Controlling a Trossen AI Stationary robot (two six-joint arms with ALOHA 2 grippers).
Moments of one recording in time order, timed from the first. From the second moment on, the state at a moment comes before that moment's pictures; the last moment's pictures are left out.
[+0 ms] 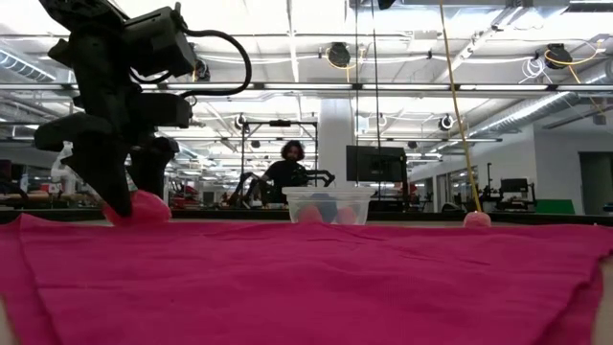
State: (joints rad) left arm -0.03 1.34 0.61 -0.48 -0.03 0.05; right arm -0.02 1.20 1.04 -0.05 -0.08 -0.19
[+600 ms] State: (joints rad) left arm -0.03 1.34 0.62 -0.47 -0.03 0.04; right arm -0.02 1.20 1.04 -0.05 -0.08 -0.19
